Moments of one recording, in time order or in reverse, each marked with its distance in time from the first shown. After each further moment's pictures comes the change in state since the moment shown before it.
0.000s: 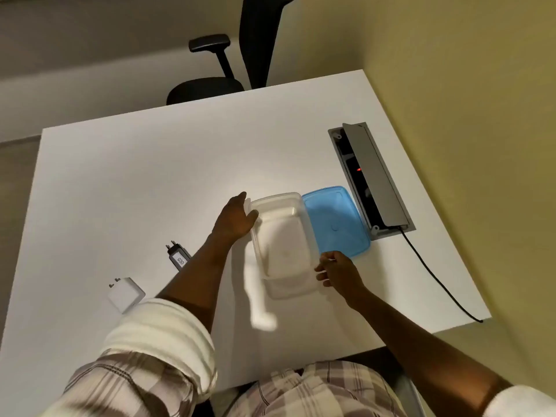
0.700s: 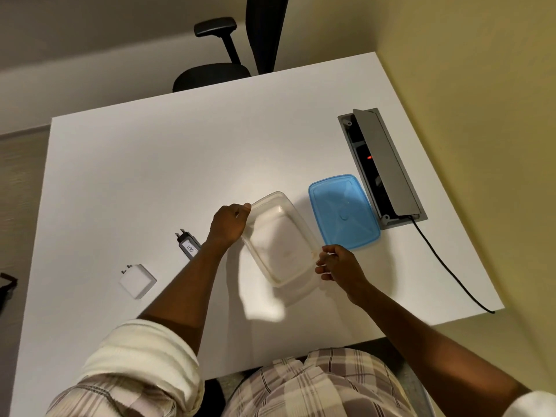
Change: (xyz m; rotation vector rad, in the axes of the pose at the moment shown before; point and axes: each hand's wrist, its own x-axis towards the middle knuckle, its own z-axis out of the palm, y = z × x) left_hand -0.040 -0.027 0.000 -0.134 0.147 -0.108; right_hand -0.006 0.009 0.016 0.045 -0.063 0.013
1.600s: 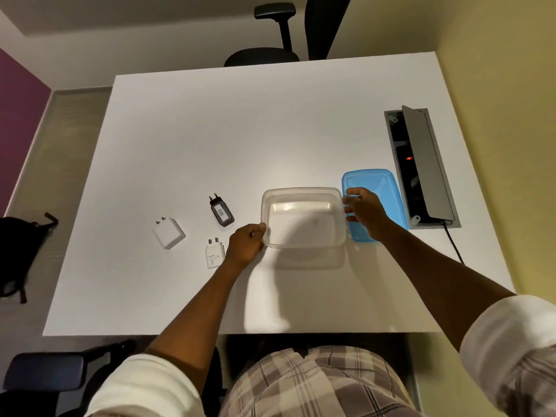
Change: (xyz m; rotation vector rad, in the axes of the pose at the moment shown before) left_hand -0.106 -0.057 0.025 -0.391 0.029 -0.222; right_hand 0.048 -0.086 0.001 -0.178 -0.024 -0.138
